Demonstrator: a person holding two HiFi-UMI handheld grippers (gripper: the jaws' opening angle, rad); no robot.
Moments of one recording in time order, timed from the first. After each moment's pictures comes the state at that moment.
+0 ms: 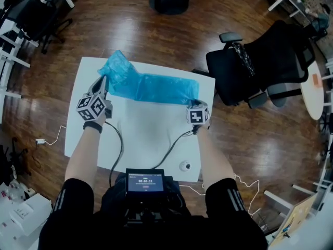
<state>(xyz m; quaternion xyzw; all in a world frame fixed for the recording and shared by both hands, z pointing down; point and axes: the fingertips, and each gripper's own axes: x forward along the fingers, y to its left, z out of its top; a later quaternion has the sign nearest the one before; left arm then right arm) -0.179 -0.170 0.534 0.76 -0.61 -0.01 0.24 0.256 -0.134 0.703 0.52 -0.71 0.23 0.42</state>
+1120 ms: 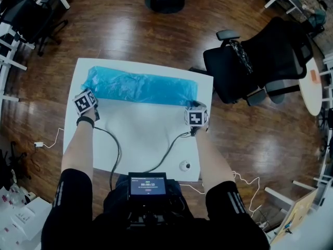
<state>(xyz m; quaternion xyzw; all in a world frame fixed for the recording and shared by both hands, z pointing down) -0.310 -0.137 0.665 0.54 -0.73 0.23 0.34 0.256 -0.123 0.703 0.54 -0.70 0.26 0.40</state>
